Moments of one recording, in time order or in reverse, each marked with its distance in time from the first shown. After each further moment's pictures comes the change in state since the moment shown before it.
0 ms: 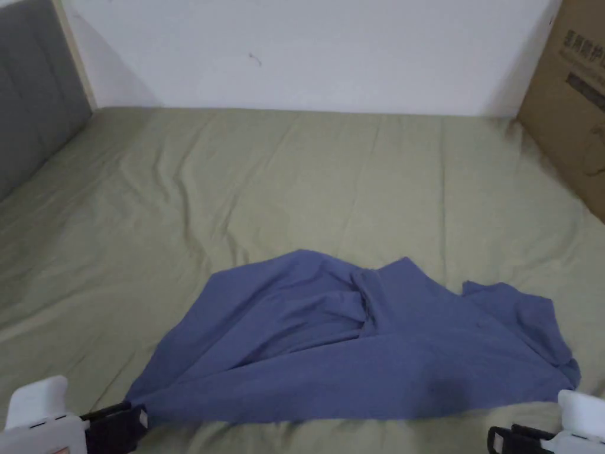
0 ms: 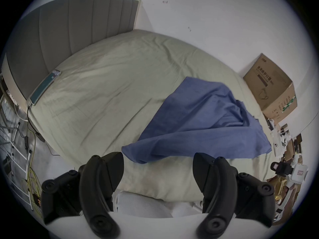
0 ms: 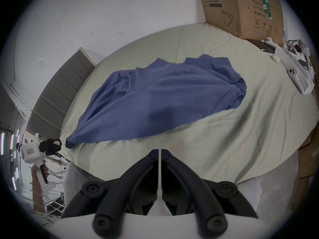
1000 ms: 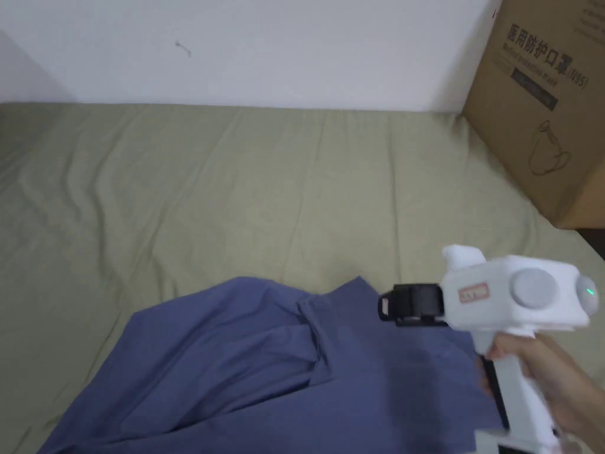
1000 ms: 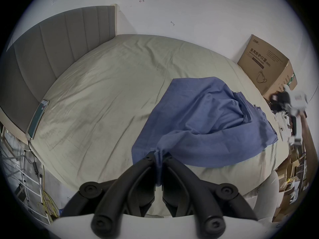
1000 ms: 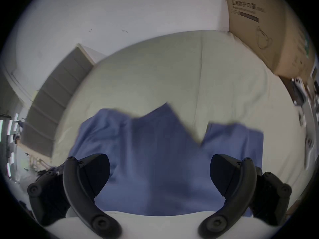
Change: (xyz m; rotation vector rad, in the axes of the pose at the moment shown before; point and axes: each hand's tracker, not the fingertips) left arm 0.050 0.036 -0.008 -0.004 0.013 -0.185; right arm -0.009 0.244 -0.134 -0.073 -0.032 0.136
